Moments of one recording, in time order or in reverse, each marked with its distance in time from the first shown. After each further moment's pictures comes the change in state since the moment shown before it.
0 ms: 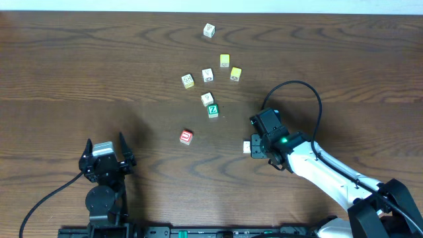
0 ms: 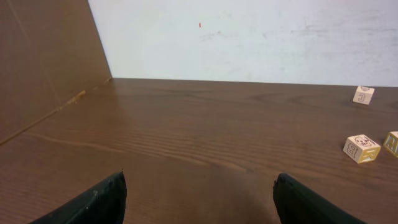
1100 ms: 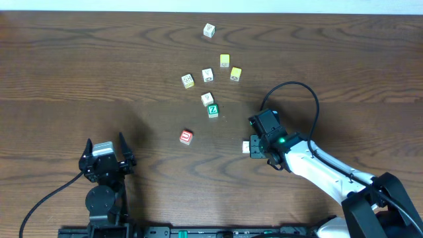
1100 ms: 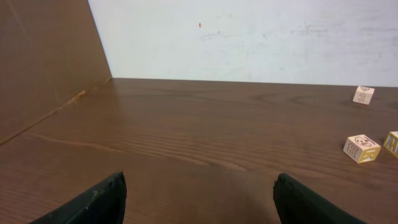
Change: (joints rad) left arm 0.000 0.000 0.000 0.000 0.000 0.000; right arm 0.000 0.038 -0.015 0.051 0.001 0.000
